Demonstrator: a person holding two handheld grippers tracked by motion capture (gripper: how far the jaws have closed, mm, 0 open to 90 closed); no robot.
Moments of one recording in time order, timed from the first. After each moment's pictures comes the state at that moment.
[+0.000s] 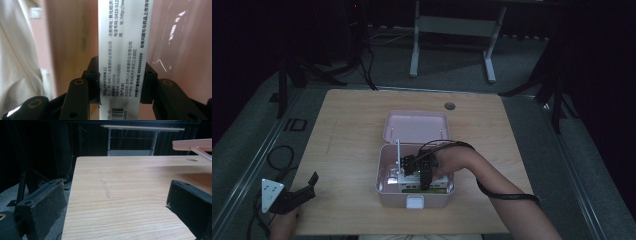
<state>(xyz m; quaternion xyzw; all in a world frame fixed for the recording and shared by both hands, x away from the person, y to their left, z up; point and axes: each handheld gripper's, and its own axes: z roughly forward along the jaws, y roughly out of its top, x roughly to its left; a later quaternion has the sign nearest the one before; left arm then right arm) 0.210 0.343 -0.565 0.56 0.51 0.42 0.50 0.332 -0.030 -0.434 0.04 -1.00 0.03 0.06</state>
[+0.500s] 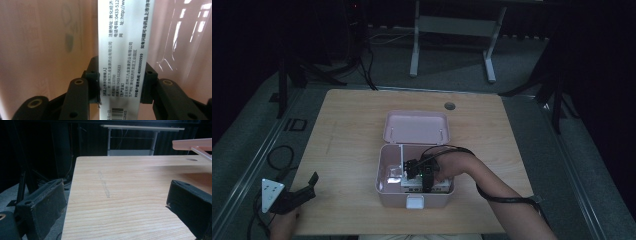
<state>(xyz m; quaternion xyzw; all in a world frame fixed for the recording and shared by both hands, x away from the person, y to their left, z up) 0.210 0.342 -0.565 0.57 0.51 0.42 0.50 0.337 -0.037 -0.462 0.04 -1.00 0.03 0.06</state>
